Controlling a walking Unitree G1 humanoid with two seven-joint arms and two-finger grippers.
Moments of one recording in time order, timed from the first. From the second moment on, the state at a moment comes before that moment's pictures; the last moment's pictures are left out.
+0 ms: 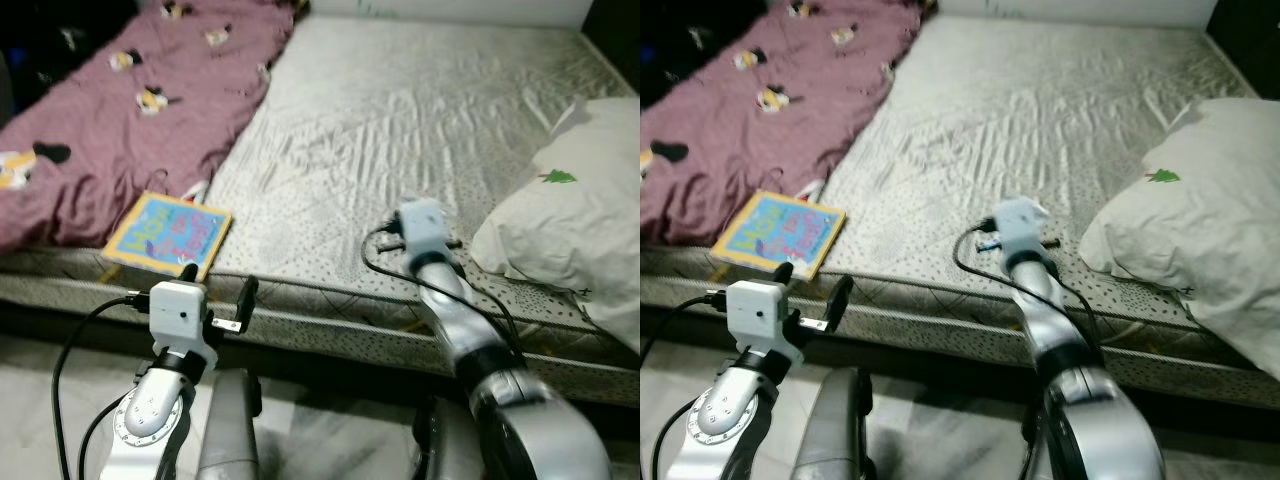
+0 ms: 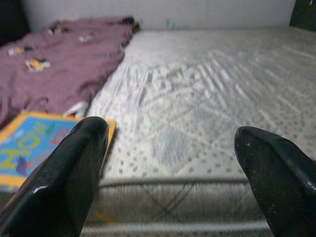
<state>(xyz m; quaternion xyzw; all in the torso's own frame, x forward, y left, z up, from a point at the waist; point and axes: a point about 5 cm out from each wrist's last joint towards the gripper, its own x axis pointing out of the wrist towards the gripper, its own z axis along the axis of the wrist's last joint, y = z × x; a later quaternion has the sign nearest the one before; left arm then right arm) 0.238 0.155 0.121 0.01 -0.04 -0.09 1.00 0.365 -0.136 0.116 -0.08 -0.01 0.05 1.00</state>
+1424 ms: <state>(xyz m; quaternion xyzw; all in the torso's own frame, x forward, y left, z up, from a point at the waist) 0.251 0.137 0.110 0.00 -0.05 -0.11 0.99 0.287 -0.129 0.141 0.11 -0.05 0.11 0.99</state>
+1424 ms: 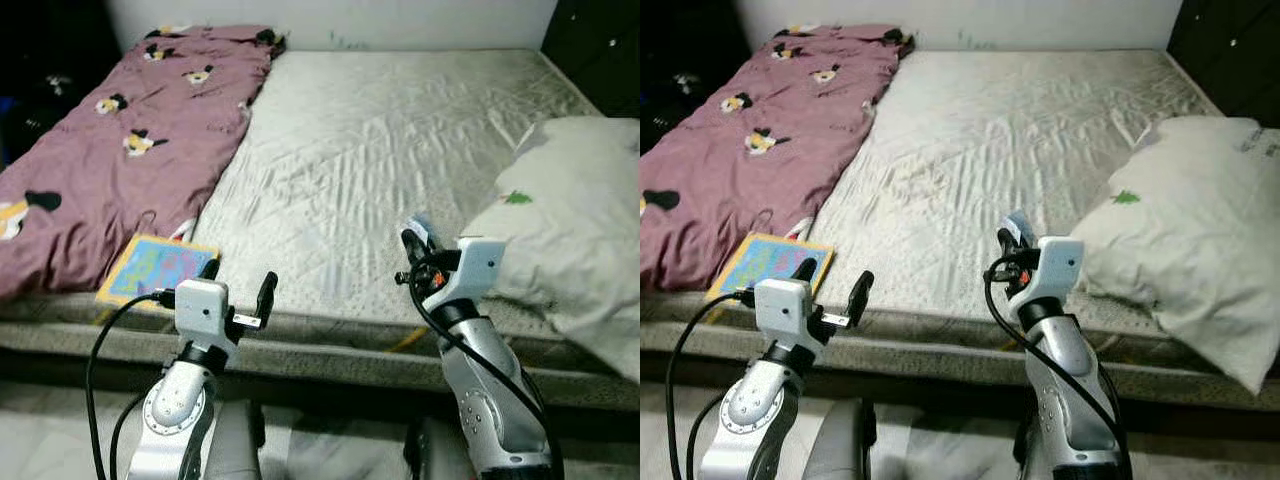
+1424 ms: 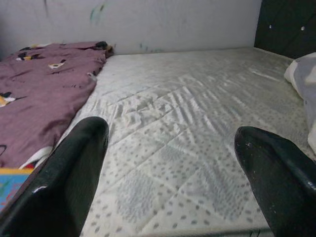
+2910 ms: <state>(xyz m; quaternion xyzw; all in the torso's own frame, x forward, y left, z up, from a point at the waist) 0.257 0.148 0.106 0.00 -0.03 -0.05 1.00 0.290 -0.138 0.134 0.05 -0.04 0.04 1.00</state>
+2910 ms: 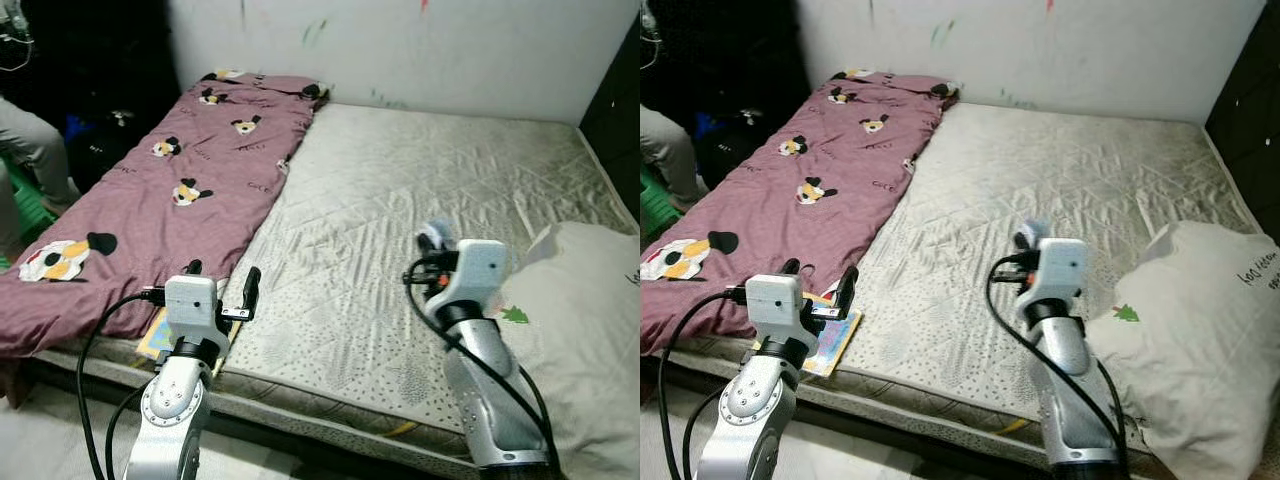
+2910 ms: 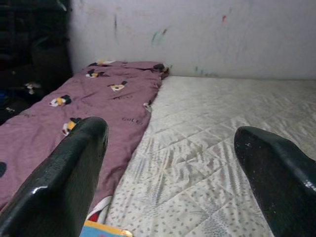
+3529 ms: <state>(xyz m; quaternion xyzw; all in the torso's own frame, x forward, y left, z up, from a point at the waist) 0.258 0.146 0.105 -0.01 -0.03 -0.05 1.00 0.293 -0.138 0.133 0.04 -0.04 0.04 1.00</state>
